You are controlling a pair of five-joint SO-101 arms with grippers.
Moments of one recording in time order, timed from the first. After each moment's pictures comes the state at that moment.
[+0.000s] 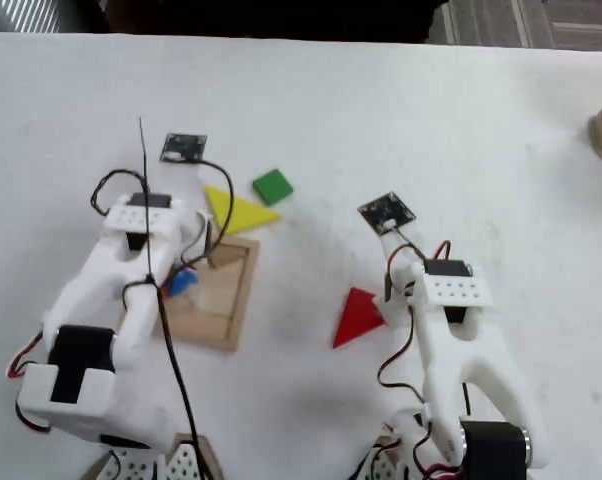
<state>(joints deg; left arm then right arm) -1.5 6.1 31.6 51.1 0.5 -1.3 -20.4 56.6 51.3 32.0</state>
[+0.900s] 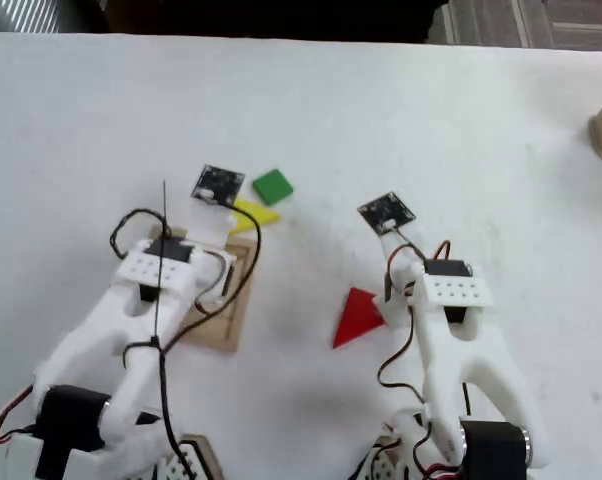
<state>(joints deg) 7.1 -13.0 52.3 44.4 -2.9 -1.3 -20.4 56.6 51.3 32.0</state>
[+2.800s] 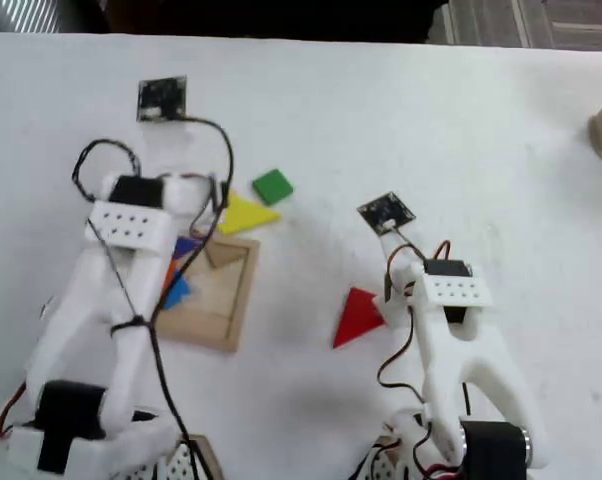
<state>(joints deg) 4.0 -10.5 22.2 59.6 14.4 -1.4 -20.4 56.6 51.3 32.1</state>
